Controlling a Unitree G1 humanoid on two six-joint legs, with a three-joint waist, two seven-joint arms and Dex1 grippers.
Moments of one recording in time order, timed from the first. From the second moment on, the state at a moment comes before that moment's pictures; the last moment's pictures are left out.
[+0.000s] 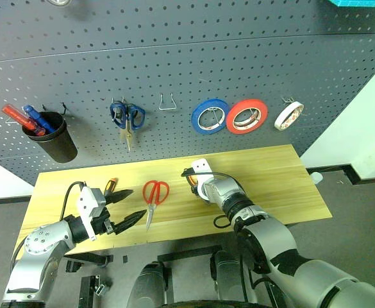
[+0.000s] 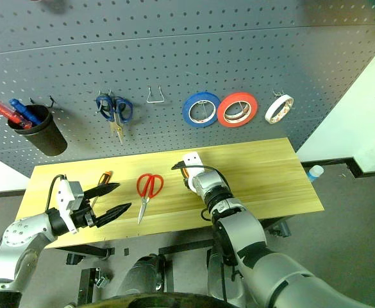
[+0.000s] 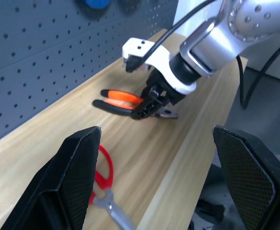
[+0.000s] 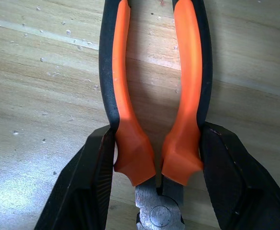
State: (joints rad) left arm 0.20 0.59 0.15 -0.20 -0.47 0.12 -0.99; right arm -0.83 0.10 0.05 1.06 -0.06 0.63 0.05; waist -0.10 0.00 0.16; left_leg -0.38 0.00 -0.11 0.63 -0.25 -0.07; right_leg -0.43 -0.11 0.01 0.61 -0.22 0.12
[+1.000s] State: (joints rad) left arm -0.02 0.39 0.42 0.00 -0.60 -0.19 -0.86; right arm -0.95 -0.02 0.08 0.27 0.09 0.05 0.42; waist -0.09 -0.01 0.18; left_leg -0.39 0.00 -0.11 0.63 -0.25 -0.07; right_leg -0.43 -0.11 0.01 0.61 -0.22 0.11
